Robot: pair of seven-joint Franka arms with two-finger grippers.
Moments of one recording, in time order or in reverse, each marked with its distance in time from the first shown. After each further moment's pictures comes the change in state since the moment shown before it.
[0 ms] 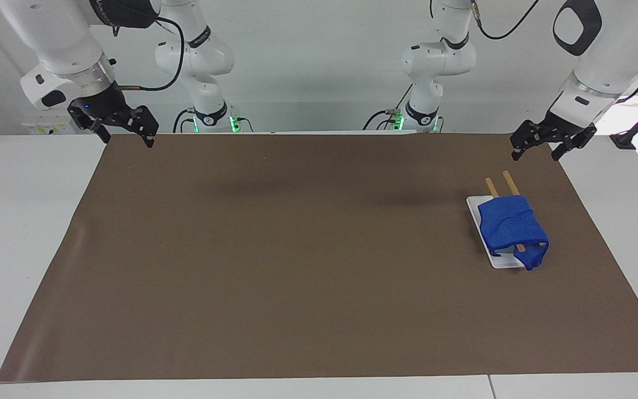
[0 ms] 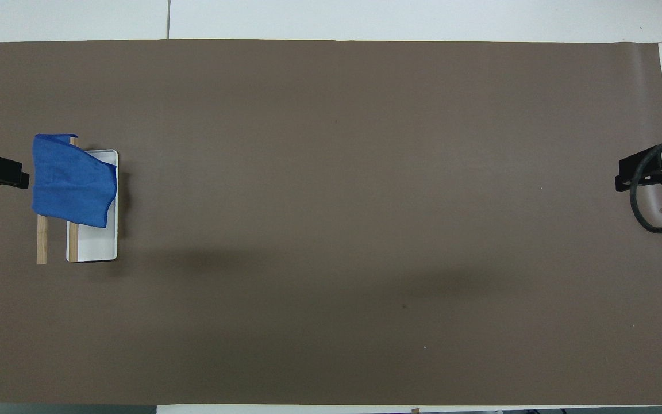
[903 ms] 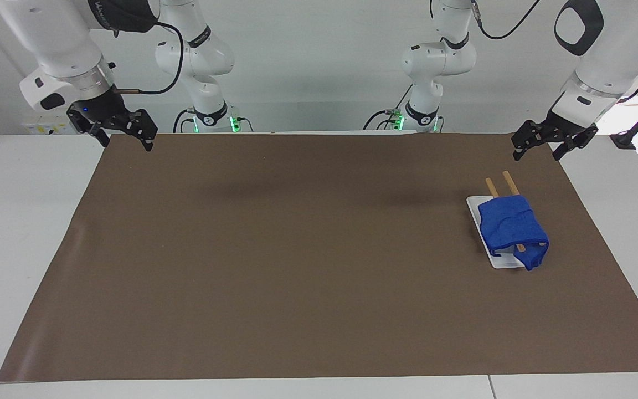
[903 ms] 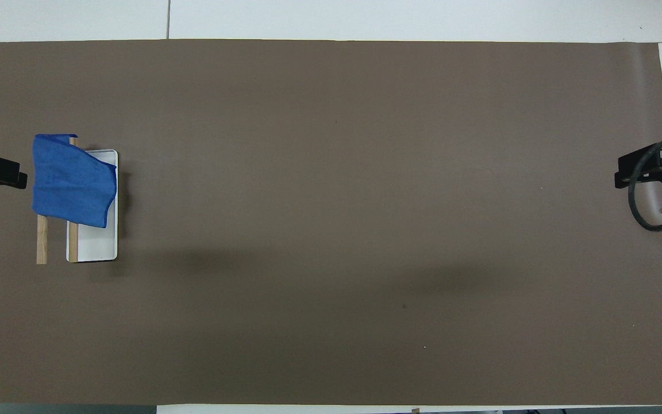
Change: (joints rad) left arm 0.003 0.000 0.001 0.000 0.000 0.000 0.000; right arm -0.005 -0.003 -0.001 -0.020 0.000 0.027 -0.004
